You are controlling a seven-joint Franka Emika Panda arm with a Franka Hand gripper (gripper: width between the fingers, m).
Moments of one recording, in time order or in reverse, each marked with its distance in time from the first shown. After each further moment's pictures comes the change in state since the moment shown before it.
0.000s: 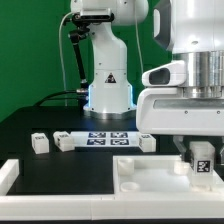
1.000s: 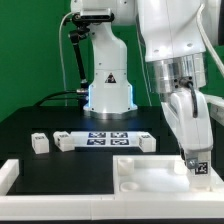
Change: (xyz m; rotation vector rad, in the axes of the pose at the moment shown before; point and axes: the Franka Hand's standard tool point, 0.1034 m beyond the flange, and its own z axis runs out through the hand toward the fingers) arm -0.002 0.020 0.003 0.053 -0.125 1.130
